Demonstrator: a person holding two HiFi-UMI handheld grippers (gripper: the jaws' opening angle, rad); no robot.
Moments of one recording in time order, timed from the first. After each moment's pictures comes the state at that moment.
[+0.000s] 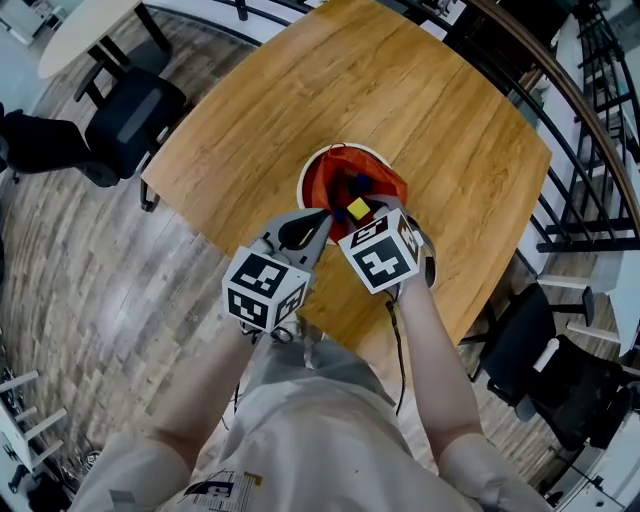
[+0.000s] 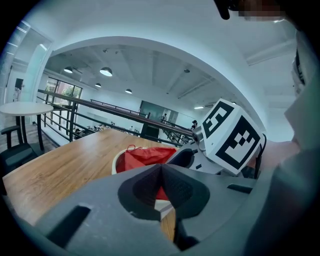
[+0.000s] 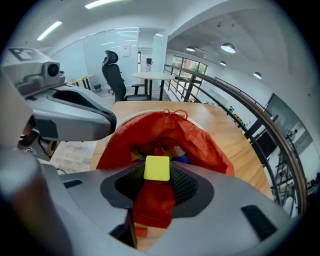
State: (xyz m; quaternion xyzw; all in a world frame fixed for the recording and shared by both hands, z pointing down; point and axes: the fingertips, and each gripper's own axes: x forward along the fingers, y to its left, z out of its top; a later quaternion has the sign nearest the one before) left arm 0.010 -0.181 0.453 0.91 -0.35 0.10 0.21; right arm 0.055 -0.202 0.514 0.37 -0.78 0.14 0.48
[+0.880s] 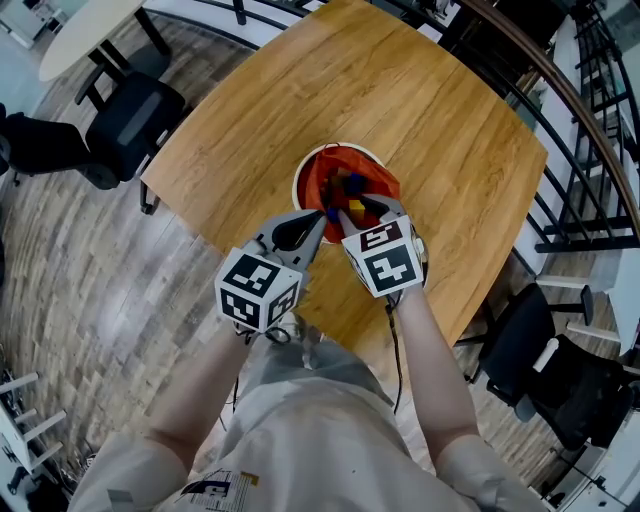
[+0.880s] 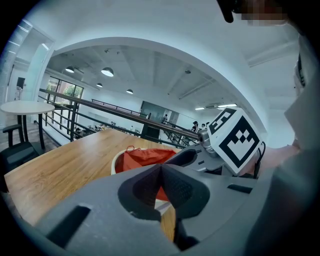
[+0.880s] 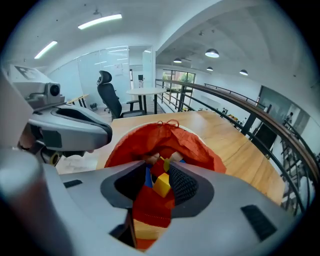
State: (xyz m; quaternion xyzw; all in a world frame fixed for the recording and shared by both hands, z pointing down) left arm 0.007 -0.176 0.445 0.90 -0.36 0.10 0.22; right arm 0.054 -0.203 0.498 0.42 -0.81 0.17 0.39
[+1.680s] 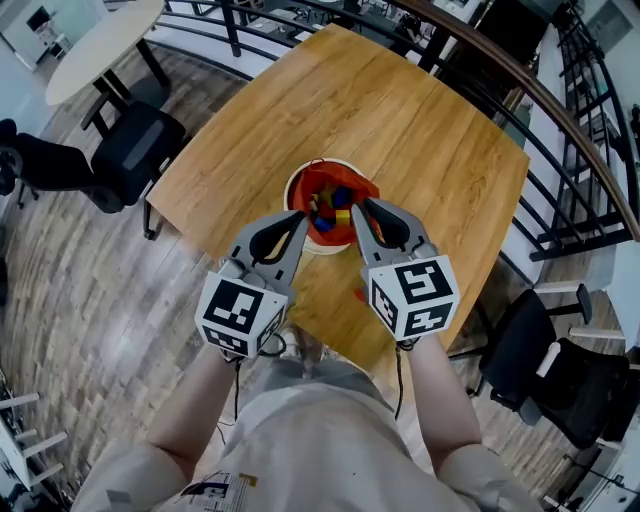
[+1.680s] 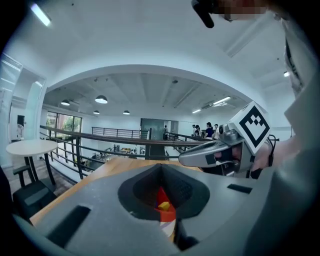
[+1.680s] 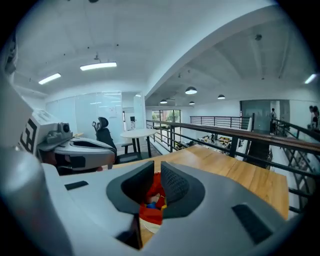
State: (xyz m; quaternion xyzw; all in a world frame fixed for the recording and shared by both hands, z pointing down) left arm -0.005 -0.149 0.343 0.91 -0.40 0.07 0.07; right arm 0.073 -0.167 0.351 0.50 -0.85 0.11 0.15
